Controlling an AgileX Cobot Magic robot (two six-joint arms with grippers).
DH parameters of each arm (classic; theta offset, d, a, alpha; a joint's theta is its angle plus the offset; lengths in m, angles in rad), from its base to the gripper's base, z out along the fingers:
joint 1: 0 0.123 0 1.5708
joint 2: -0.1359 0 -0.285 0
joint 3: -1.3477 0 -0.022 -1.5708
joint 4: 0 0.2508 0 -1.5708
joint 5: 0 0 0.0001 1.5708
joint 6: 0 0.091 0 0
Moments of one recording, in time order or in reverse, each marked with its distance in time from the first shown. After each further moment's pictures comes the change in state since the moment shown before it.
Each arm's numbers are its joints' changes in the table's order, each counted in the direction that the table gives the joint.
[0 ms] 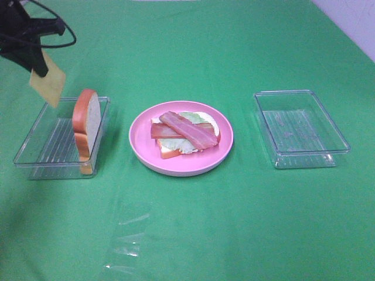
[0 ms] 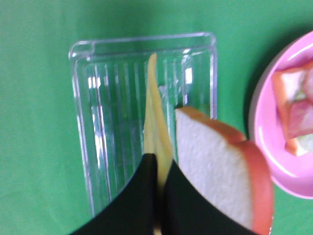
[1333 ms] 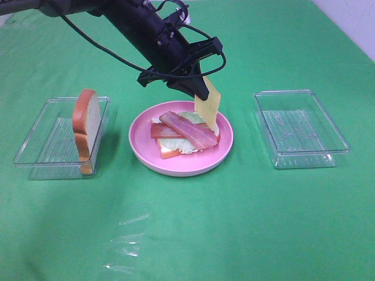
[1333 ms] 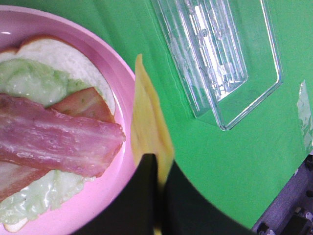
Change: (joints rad) left arm -0.400 -0.248 0.152 -0.434 -0.166 0.042; right arm 0.000 0.000 0.000 0.000 0.000 0.000
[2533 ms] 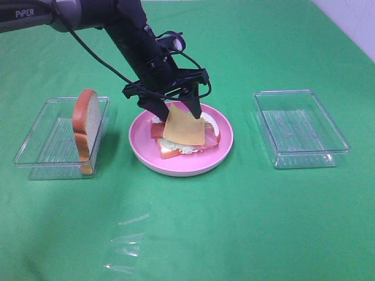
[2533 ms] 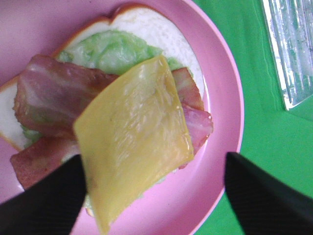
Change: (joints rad) left arm 0.000 -0.054 0.000 0.210 0.023 -0.074; right arm 0.000 0.000 0.000 0.000 0.000 0.000
